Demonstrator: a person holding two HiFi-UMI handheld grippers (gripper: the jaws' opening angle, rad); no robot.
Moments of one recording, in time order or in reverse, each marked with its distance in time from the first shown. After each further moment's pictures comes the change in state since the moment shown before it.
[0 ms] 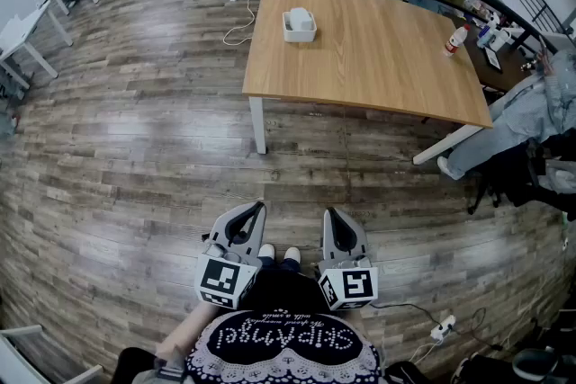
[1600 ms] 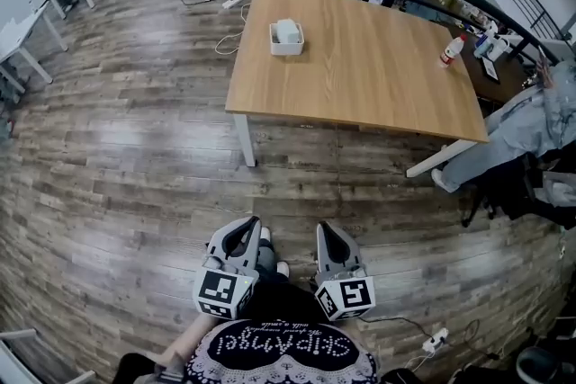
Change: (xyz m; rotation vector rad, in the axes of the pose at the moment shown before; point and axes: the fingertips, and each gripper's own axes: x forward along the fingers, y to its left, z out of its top) left arm 0.056 -0.008 -0.011 -0.078 0.050 0.037; right arm 0.027 -0.047 -0.010 0.081 0.017 0.067
